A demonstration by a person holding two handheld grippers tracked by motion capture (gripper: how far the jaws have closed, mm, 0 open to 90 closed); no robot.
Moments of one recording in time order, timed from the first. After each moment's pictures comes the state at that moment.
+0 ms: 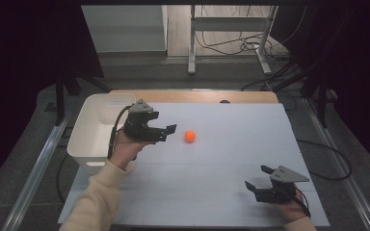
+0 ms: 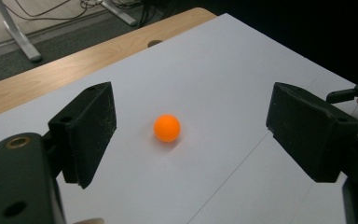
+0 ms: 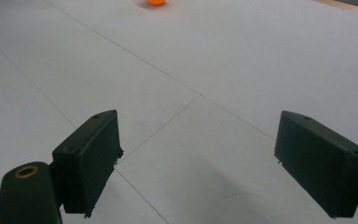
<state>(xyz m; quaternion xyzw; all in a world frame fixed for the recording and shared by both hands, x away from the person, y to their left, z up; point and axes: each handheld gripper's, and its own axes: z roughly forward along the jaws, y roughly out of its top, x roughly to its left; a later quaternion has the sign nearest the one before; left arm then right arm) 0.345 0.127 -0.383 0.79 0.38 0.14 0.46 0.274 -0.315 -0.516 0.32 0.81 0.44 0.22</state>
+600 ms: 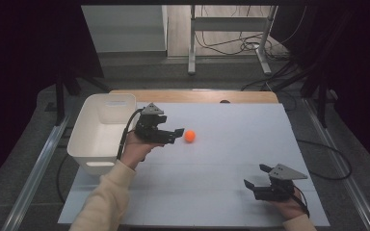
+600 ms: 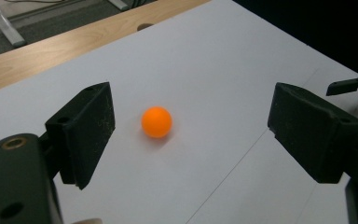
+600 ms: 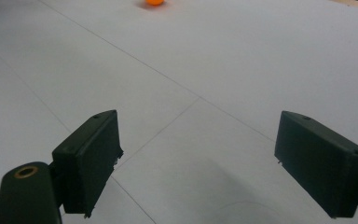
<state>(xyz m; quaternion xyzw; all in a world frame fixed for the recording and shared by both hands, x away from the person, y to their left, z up) 0.360 0.107 -0.407 0.79 0.39 0.12 0.45 0.280 -0.313 -0.517 0.33 0.81 0.44 0.21</state>
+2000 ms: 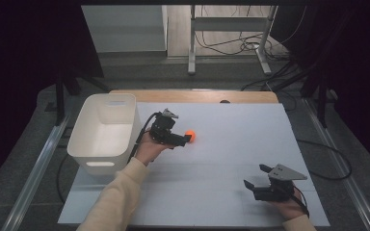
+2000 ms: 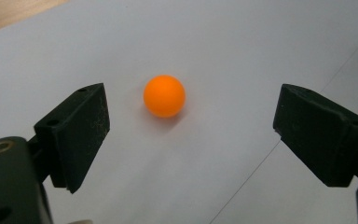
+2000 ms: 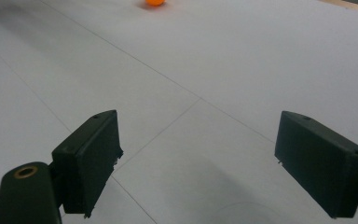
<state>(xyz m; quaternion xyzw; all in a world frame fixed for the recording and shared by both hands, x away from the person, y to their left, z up) 0.394 0.076 -0.450 0.83 0.41 0.09 0.38 0.279 -0.312 -0.517 0.33 0.81 0.44 0.21</state>
